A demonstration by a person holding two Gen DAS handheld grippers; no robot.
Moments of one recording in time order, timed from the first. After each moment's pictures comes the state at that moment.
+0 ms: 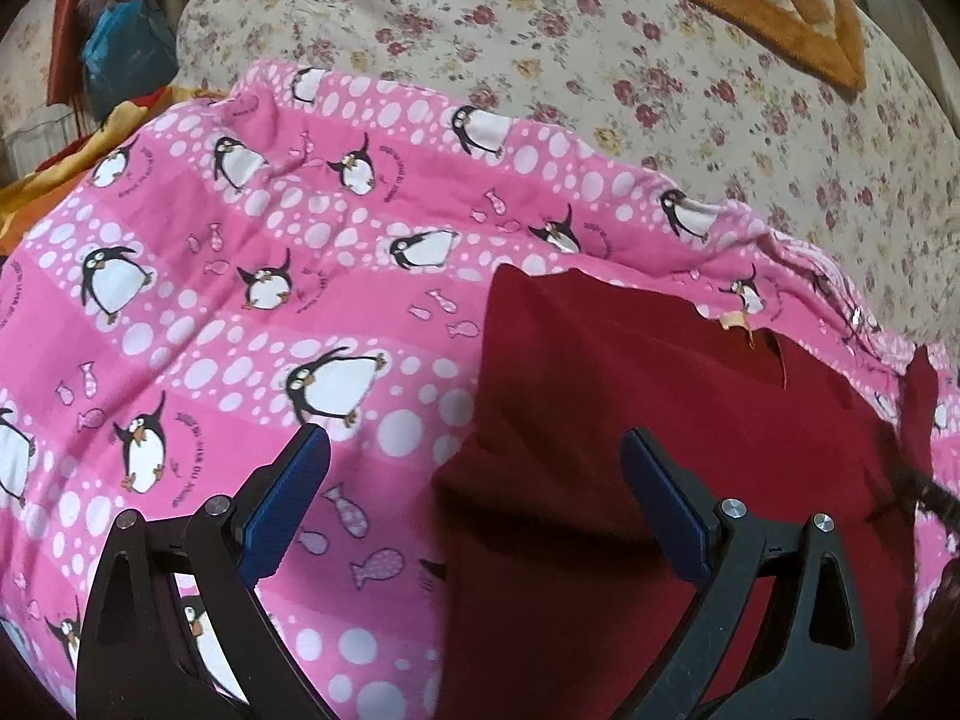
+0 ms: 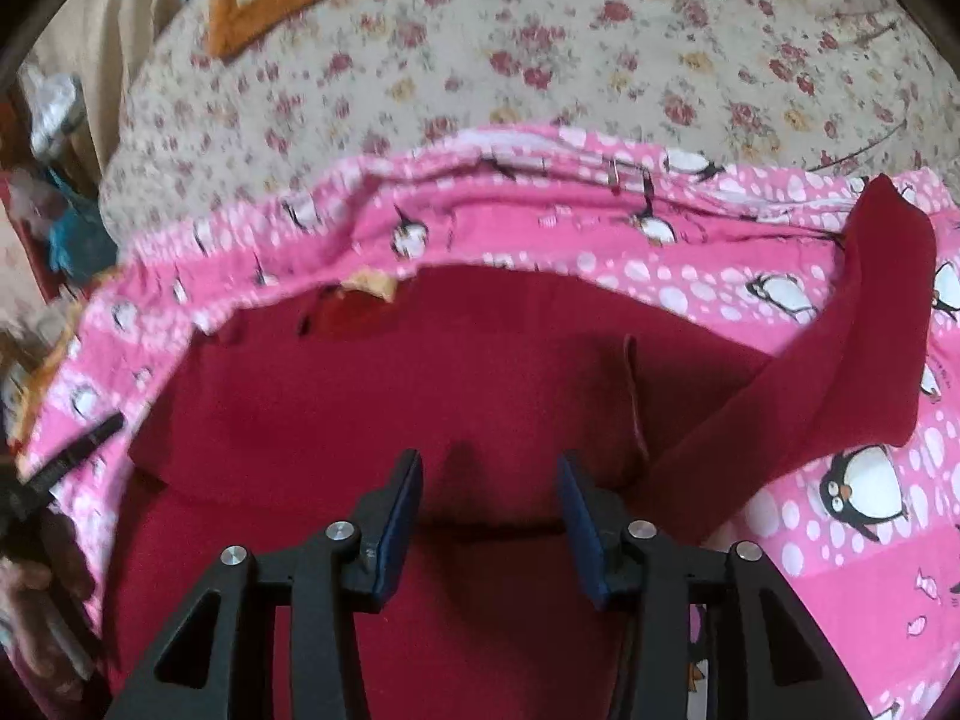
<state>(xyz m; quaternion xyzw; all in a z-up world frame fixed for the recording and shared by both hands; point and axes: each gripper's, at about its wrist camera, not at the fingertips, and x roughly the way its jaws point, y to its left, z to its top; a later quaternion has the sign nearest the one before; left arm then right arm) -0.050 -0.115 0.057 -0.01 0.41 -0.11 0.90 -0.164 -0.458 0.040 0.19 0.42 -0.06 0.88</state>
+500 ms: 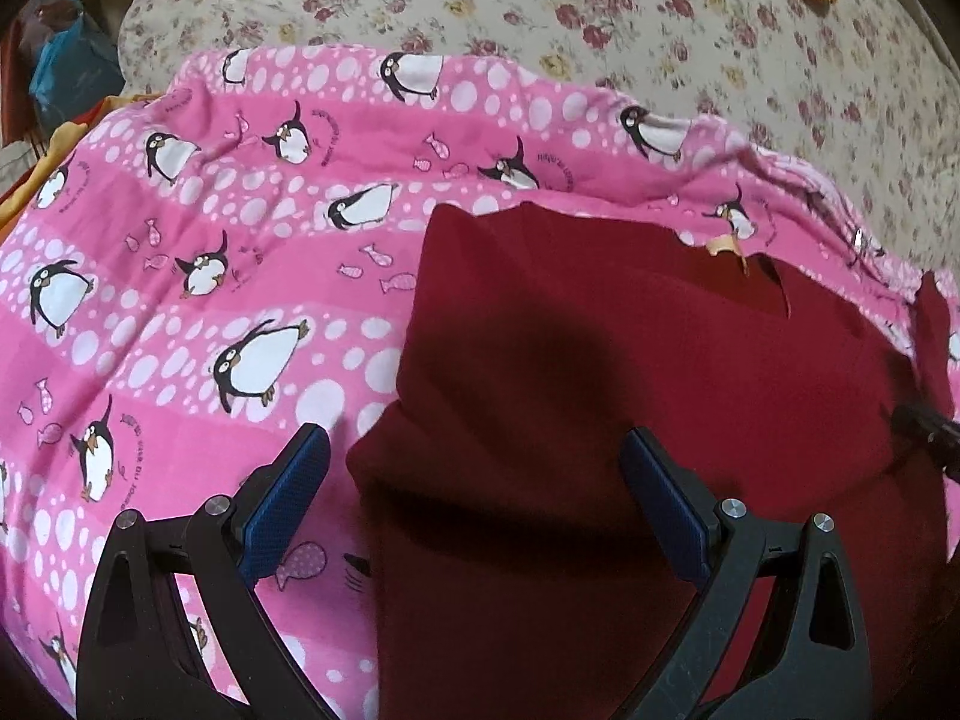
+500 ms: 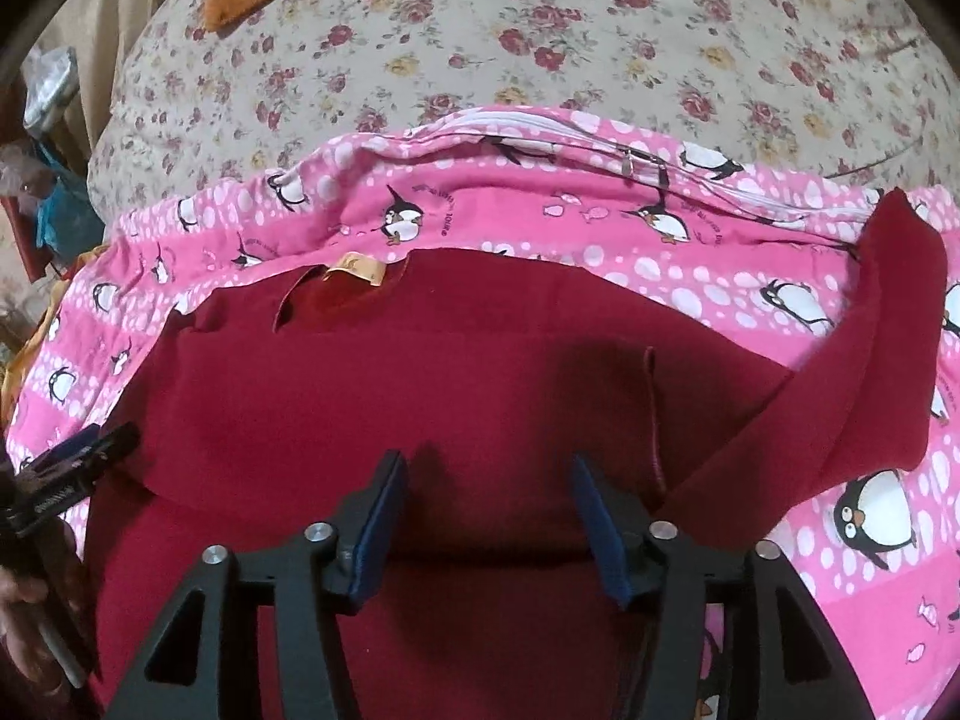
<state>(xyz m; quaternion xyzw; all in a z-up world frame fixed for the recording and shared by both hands) -0.045 -0.148 0.030 0.05 0.44 -0.13 0.88 -0.144 -0.453 0.026 0.15 0.45 -0.07 0.88</state>
